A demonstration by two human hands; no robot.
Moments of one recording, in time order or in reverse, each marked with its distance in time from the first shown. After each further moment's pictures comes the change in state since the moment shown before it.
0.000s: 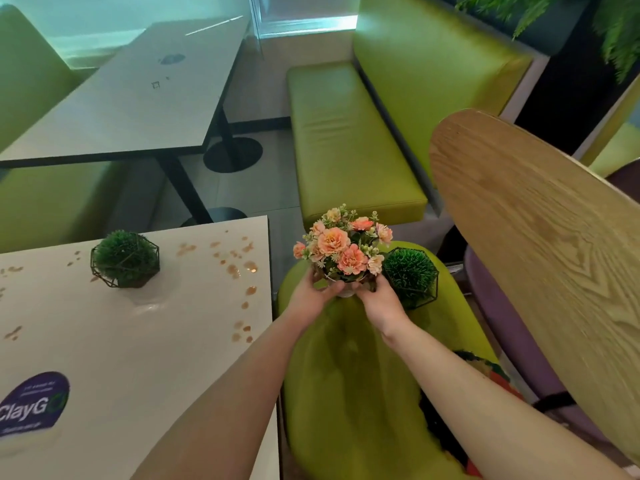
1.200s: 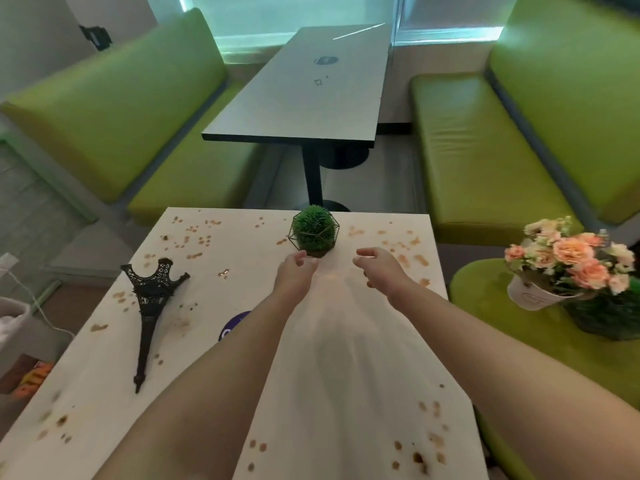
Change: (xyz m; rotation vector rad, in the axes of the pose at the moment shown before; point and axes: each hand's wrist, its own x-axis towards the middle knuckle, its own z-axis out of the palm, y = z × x) left_hand -0.078 -0.092 -0.346 0.008 0.477 -0.137; right_hand -0.074 -0.100 0.313 -0.230 -0.271 -0.125
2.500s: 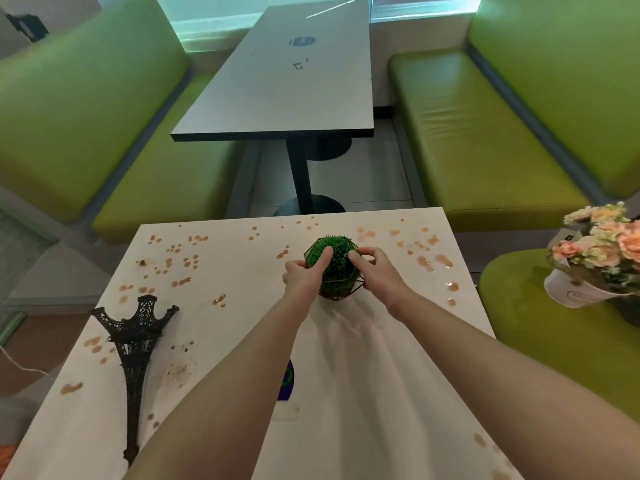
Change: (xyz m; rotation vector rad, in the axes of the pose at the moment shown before) left_hand 0.105 -0.028 0.007 -0.120 -0.067 -0.246; right_hand 0.069 0.007 0.063 0.152 0.082 -0.003
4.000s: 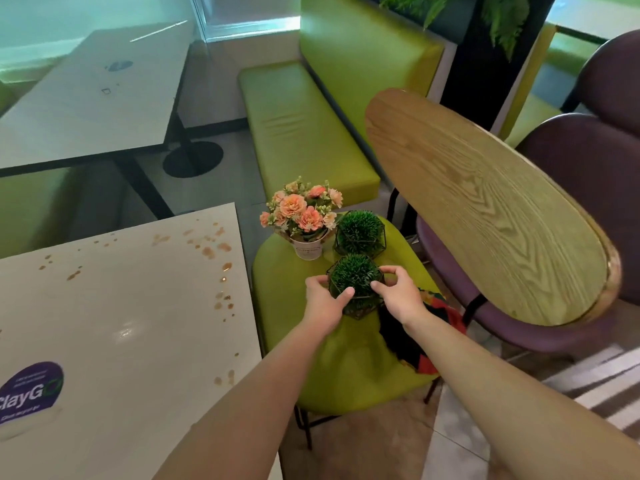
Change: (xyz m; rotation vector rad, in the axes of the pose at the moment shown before) left_hand -0.288 -0.048 0.386 0.269 -0.406 0.299; right_hand -0.184 0.153 -0.430 -0.065 0.451 0.162
